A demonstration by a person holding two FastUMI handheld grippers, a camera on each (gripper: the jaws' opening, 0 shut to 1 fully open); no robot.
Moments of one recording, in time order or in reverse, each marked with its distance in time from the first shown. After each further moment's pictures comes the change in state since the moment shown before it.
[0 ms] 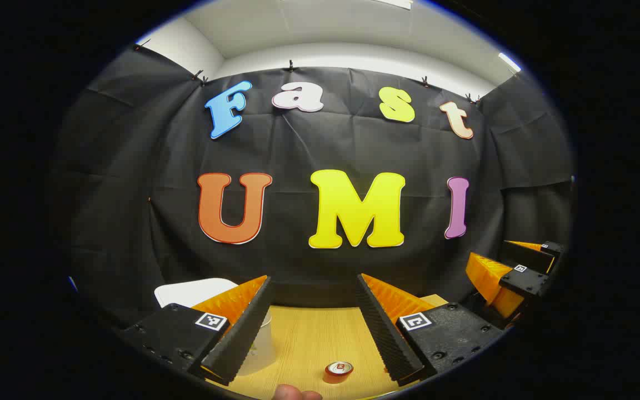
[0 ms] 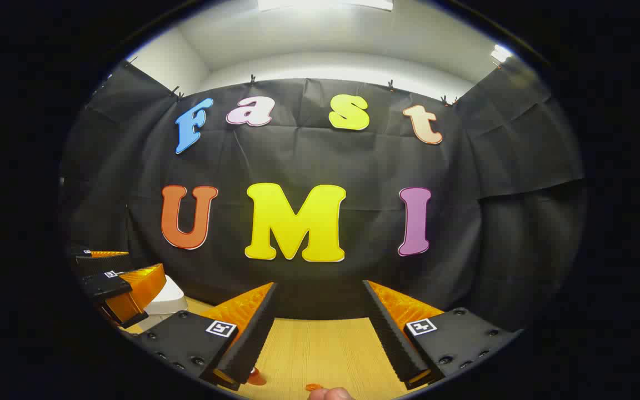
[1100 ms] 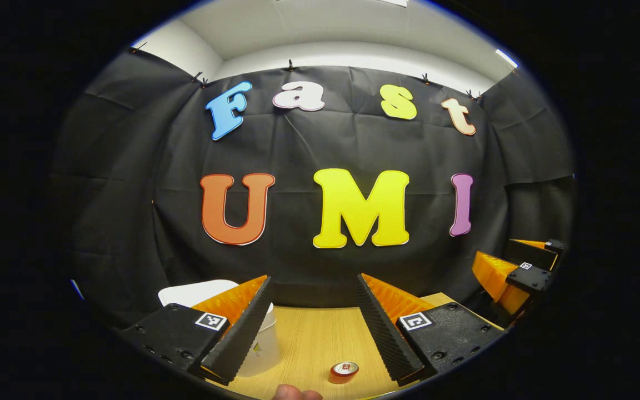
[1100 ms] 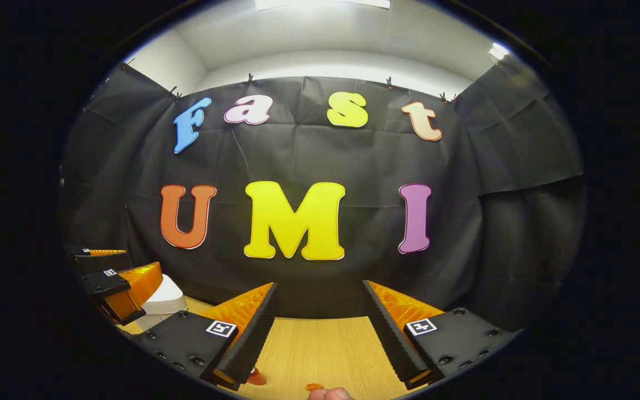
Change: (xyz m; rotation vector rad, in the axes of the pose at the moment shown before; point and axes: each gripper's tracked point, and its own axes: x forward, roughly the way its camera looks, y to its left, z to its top) left arm 0.005 0.008 -0.002 0.020 0.006 0.027; right arm 0.005 -0.003 -0.006 0.011 0.012 0.002
